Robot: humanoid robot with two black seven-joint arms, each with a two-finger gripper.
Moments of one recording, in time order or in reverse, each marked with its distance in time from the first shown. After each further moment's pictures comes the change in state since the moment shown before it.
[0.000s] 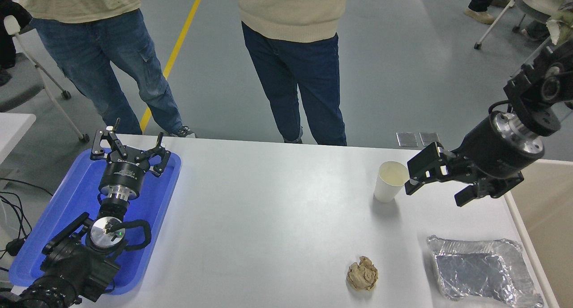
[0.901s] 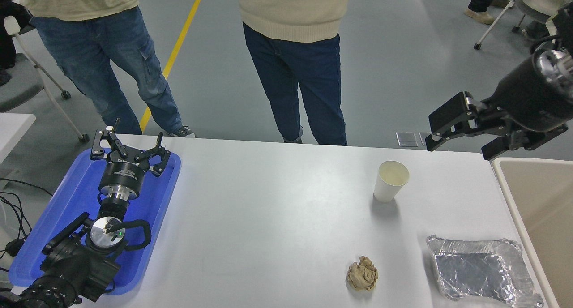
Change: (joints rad) left arm 0.000 0.000 0.000 0.000 -0.001 0.002 0.000; right arm 0.256 0.001 -0.086 0.029 -0.035 0.039 -0.008
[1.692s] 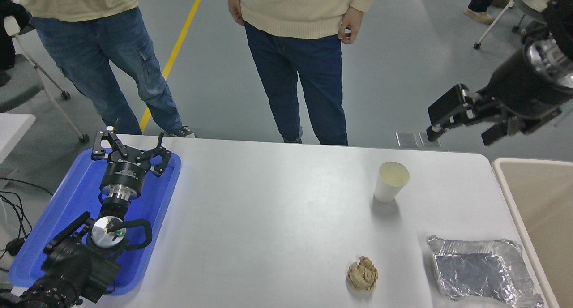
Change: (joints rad) left arm 0.000 -0.004 0.000 0.000 0.001 0.001 0.000; right arm -0.280 0.009 0.127 -0.313 -0.135 0.001 0.000
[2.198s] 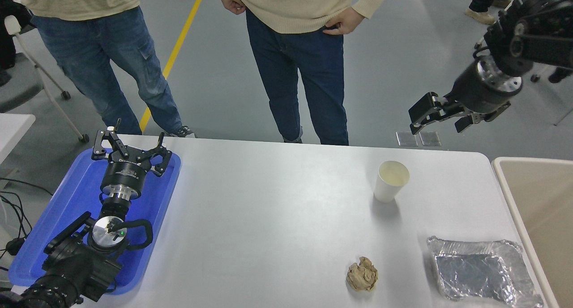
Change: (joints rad) left arm -0.001 -0.002 0.000 0.000 0.000 0.001 0.000; right arm -0.536 0.034 0.212 -0.501 -0.175 -0.064 0.000
